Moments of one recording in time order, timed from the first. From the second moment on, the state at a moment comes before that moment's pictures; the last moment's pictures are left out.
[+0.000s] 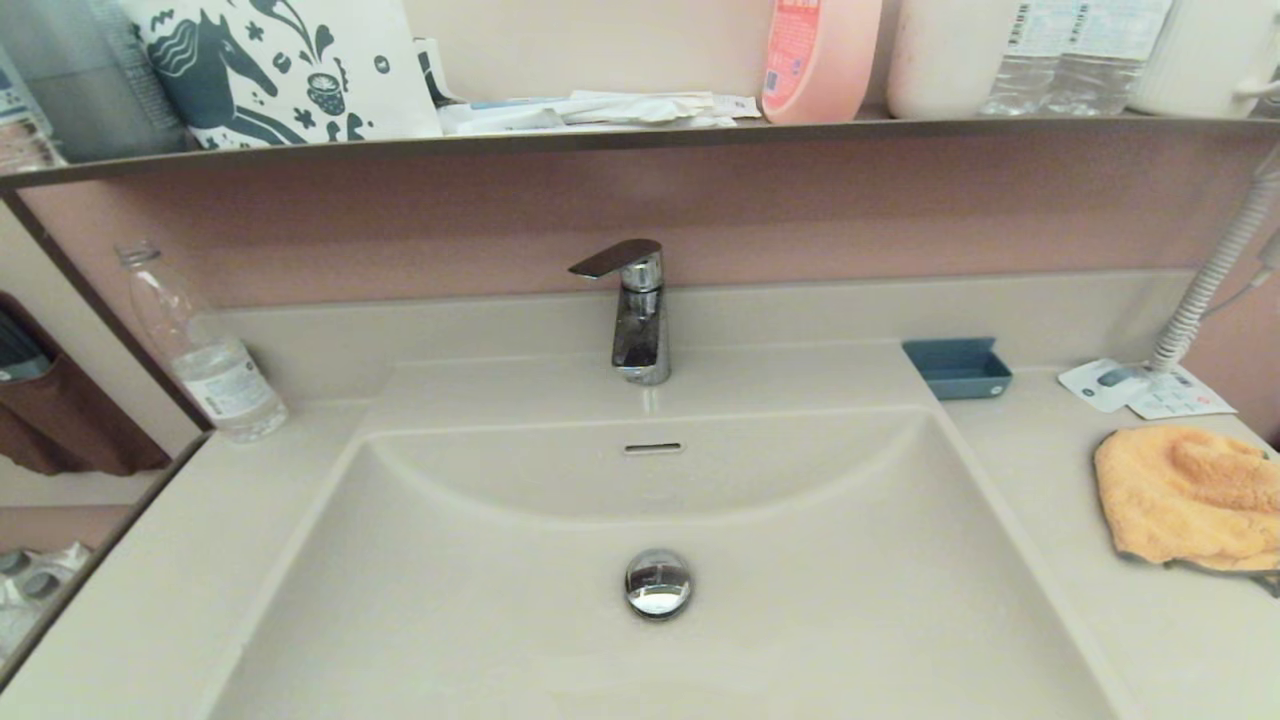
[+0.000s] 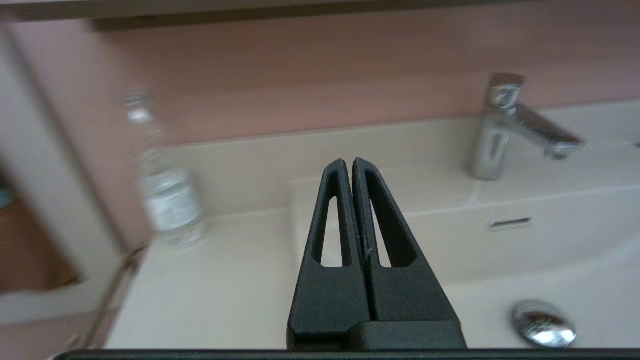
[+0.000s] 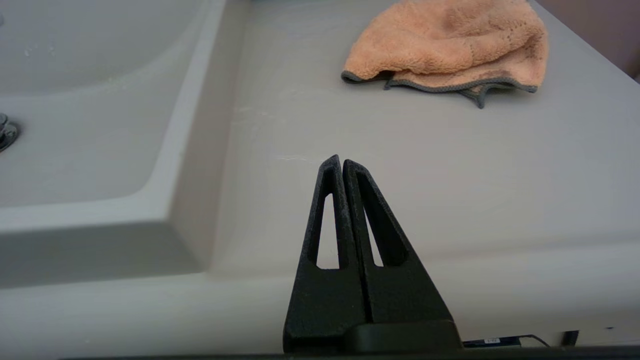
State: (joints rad) left arm -0.09 0.49 -0.28 -0.48 0.04 0.10; right arm 0.00 0.00 0.00 -0.01 -0.01 0.02
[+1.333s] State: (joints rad) left arm 0.00 0.00 0.00 -0.01 0.04 -0.06; right arm 0.00 0.00 0.00 -0.01 -0.02 0.01
